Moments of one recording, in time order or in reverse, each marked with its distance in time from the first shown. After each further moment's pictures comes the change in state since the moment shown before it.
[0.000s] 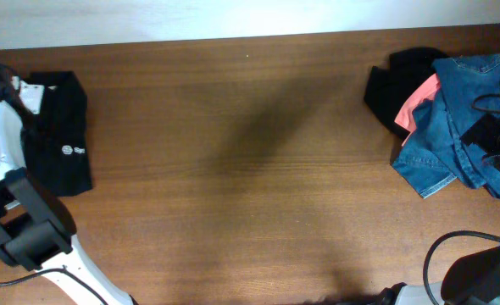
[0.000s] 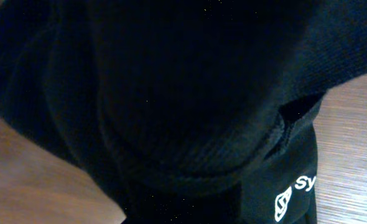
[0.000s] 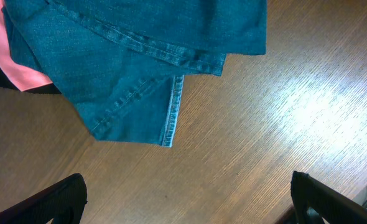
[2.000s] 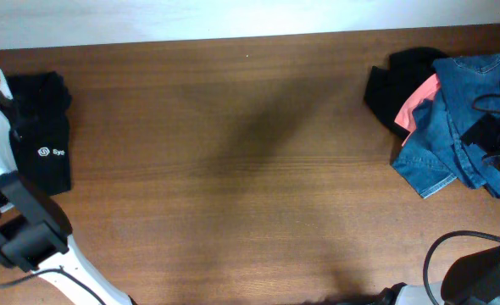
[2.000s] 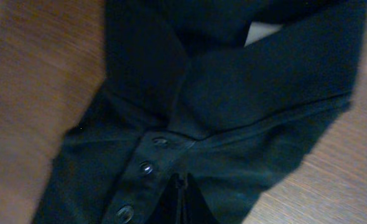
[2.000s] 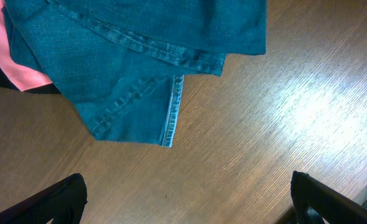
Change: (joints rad) left arm 0.031 0.039 0.041 0.140 0.058 -0.407; right arm 0.000 0.000 0.000 0.000 0.000 0.000
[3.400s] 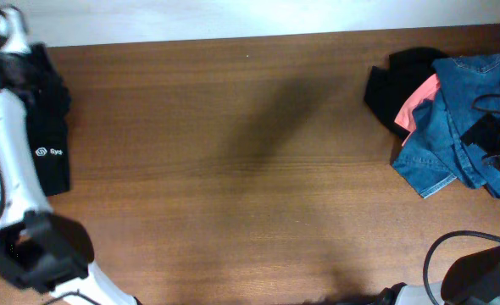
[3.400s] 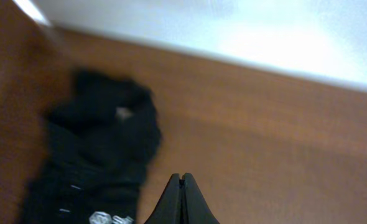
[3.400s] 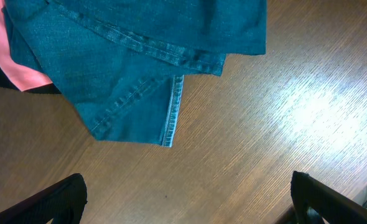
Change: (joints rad) left arm -0.190 -0.262 0.097 -0.145 0.141 -0.010; right arm 0.000 0.000 0.000 0.000 0.000 0.000
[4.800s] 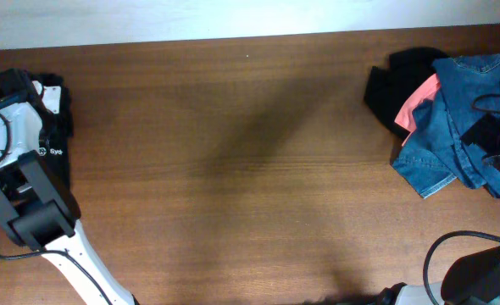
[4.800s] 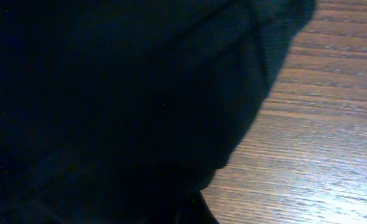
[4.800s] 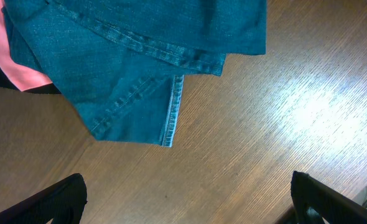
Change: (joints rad) left arm 0.116 0.386 -0.130 0.139 -0.090 0.298; right arm 0.000 0.000 0.000 0.000 0.000 0.000
